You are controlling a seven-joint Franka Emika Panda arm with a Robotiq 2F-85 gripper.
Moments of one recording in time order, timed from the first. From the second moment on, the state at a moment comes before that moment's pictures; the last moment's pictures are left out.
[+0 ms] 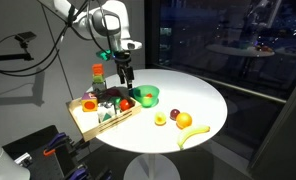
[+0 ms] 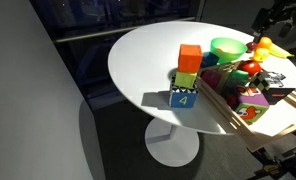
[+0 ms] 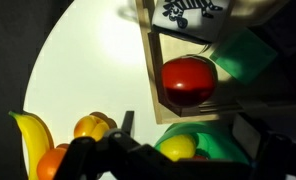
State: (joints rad) arm 0.02 0.01 0.01 -2.26 -0.17 2.19 0.40
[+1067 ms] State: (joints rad) arm -0.02 -0.13 -0.03 -2.13 -0.10 1.78 0.11
